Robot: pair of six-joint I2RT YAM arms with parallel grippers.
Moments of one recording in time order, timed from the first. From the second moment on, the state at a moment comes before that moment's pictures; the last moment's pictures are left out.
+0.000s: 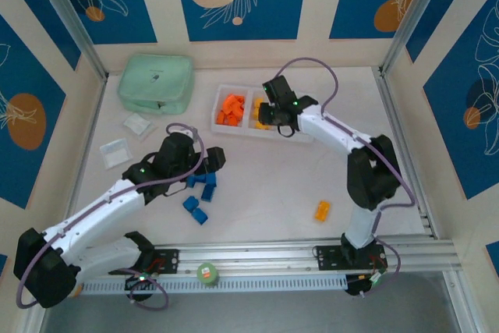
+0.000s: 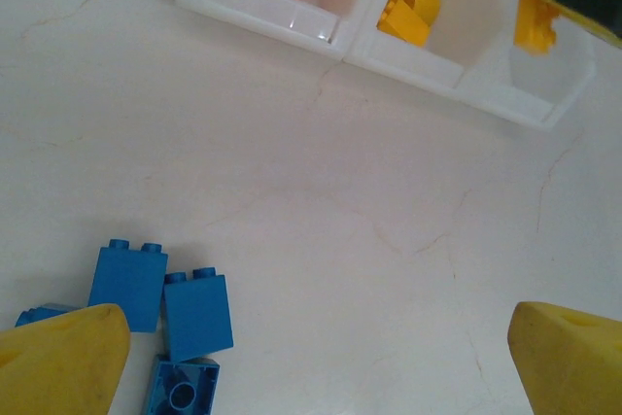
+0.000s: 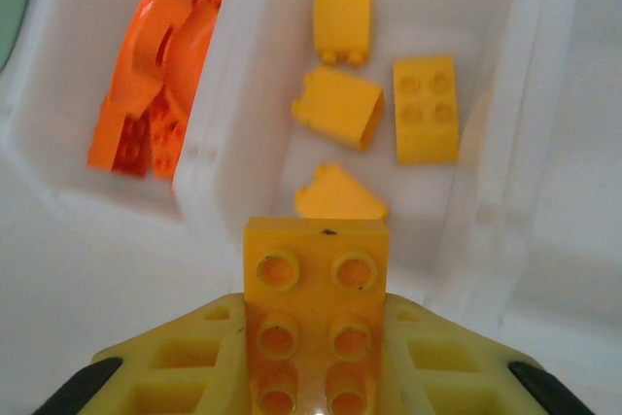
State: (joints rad) left arm -0.65 1.04 0.78 -0.46 -0.04 -0.73; right arm 0.52 1.84 1.49 -0.56 0.09 0.48
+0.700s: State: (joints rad) left arm -0.61 1.09 0.82 -0.44 0.05 -0.70; right arm 0.44 1.86 1.52 -0.60 0.01 0.45
